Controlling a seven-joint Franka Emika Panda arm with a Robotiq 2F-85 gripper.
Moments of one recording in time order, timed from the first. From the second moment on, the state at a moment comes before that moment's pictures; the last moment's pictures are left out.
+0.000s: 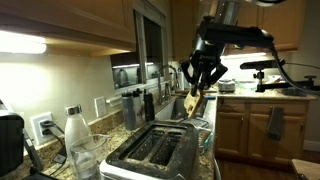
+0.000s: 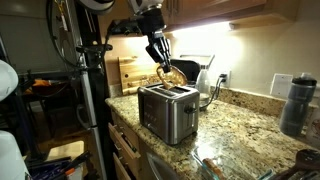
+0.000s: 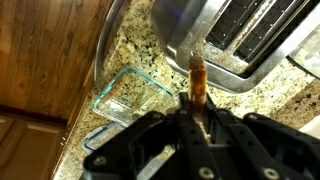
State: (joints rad) arm -0.13 -0.62 0.22 -2.59 -0.04 2.30 1.01
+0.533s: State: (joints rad) arm -0.12 -0.62 0.21 -2.59 0.04 2.30 1.02
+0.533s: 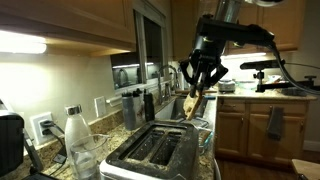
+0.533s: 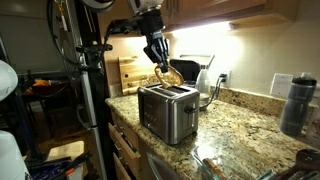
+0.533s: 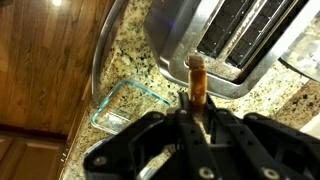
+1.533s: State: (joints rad) arm -0.06 -0.58 0.19 -2.59 0.16 2.32 1.01
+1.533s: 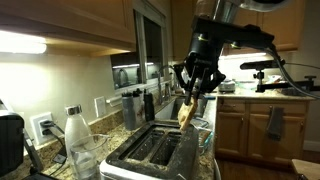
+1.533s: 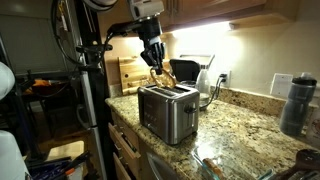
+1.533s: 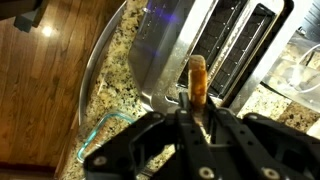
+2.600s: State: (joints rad) arm -0.02 -0.45 0.18 -2.57 0.26 2.40 0.95
